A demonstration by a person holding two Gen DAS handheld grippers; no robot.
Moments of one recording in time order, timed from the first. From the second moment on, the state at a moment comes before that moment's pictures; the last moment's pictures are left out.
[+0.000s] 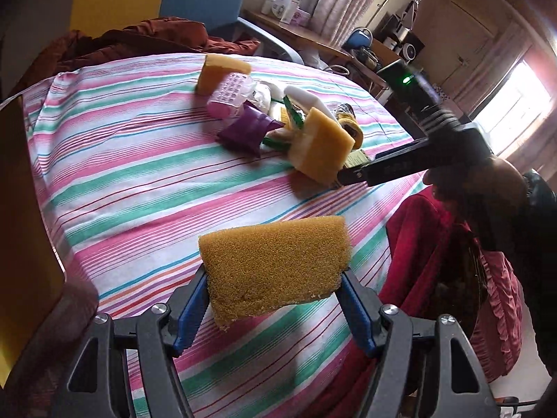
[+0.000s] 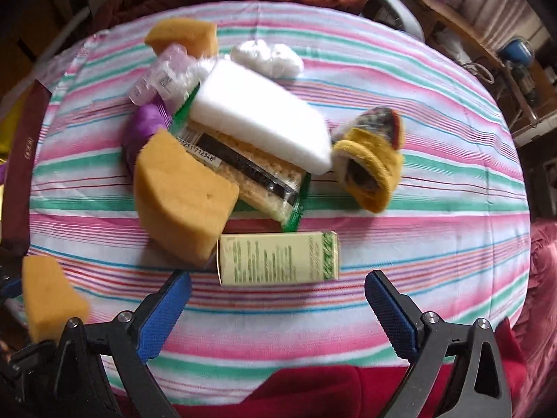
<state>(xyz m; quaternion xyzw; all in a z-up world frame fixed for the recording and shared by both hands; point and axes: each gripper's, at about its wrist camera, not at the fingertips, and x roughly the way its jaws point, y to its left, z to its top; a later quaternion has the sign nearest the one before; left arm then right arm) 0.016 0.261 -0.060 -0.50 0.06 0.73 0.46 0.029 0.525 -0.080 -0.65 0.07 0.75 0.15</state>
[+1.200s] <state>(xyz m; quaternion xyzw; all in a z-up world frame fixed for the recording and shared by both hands) -0.027 0.095 0.008 -0.43 -0.07 0.84 0.33 0.012 0.339 0.023 -0.46 0.07 0.89 -0.01</state>
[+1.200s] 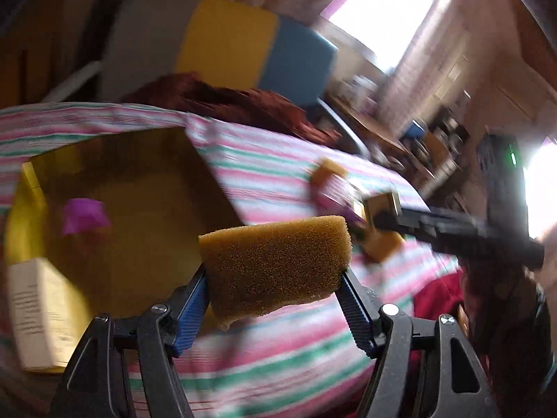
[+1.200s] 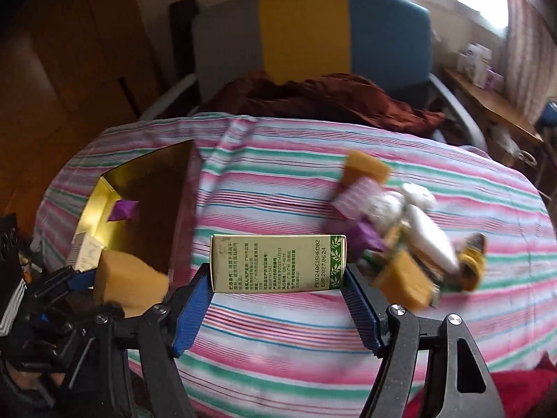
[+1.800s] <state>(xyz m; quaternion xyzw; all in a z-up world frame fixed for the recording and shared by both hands) -0.092 -0.036 0.011 -0.40 -0.13 0.89 0.18 -0.050 0.200 -0.022 -0.49 0.03 0.86 -0.13</state>
